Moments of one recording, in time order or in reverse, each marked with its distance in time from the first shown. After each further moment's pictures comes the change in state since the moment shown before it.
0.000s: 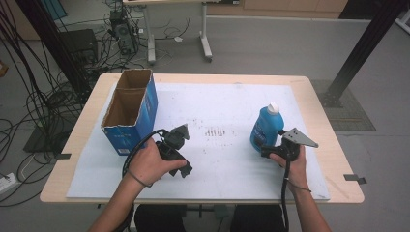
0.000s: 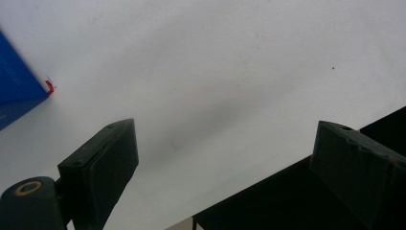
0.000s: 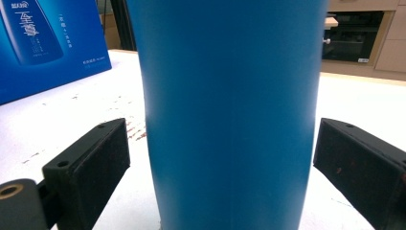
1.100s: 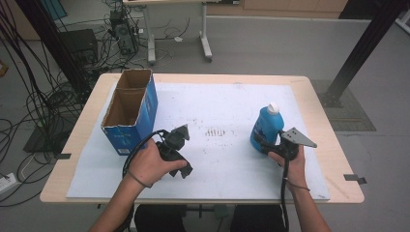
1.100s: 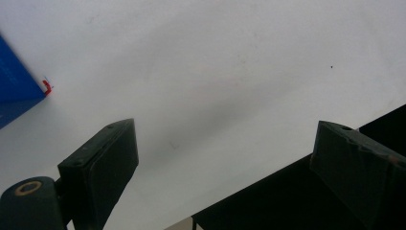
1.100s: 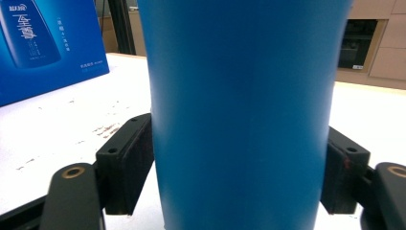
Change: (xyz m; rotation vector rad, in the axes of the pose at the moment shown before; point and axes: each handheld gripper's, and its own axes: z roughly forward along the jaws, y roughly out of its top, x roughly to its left) left arm -0.001 -0.001 0.000 -0.002 -0.002 0.003; right arm 0.003 0.002 0.003 -0.020 -0.013 -0.018
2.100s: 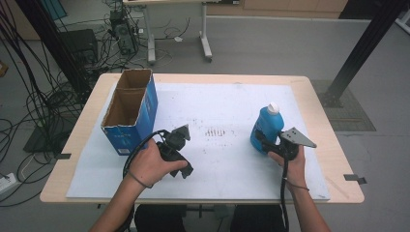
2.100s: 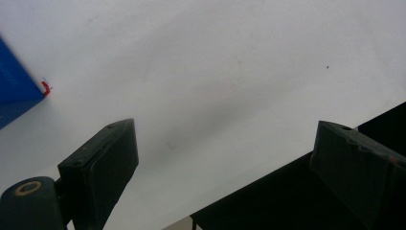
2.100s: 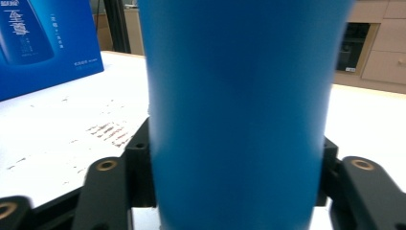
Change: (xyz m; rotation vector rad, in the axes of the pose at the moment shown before) left arm -0.003 0.000 -0.001 -0.004 0.000 0.000; right arm 0.002 0.001 0.000 0.001 -0.016 -0.020
